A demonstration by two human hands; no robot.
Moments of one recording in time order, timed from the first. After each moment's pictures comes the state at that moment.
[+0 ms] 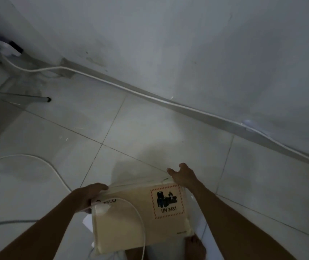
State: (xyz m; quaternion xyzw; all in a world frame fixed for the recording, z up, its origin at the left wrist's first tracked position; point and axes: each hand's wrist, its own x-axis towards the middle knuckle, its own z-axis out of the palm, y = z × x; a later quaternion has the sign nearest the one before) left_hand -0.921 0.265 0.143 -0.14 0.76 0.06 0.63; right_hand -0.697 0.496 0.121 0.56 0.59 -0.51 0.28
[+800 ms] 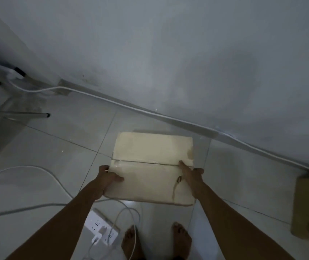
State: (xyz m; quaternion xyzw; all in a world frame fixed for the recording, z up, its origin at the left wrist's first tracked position) left_hand -0.879 0.341 0.229 -0.10 0.78 0.26 0.56; right_hand -0.643 0.514 0.219 0.75 0.34 -0.57 0.05
